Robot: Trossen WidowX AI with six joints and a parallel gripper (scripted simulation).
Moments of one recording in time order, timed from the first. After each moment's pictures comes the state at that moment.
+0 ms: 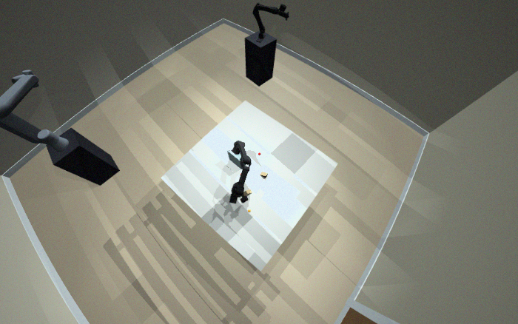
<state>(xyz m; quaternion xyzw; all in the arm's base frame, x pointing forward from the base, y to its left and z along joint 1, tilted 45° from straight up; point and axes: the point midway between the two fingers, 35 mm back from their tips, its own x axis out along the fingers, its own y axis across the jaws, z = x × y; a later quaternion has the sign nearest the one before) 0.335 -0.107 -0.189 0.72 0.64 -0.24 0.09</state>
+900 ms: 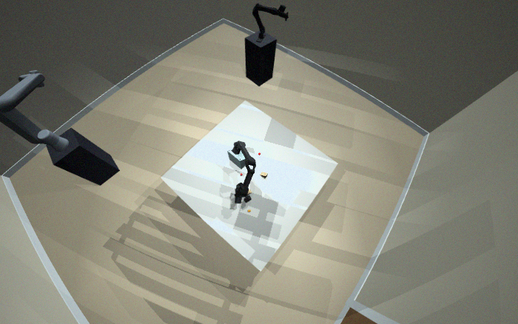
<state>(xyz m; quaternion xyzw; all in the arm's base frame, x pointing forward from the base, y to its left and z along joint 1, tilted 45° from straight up) 0.331 -0.030 -0.221 0.72 0.66 -0.23 0.07</state>
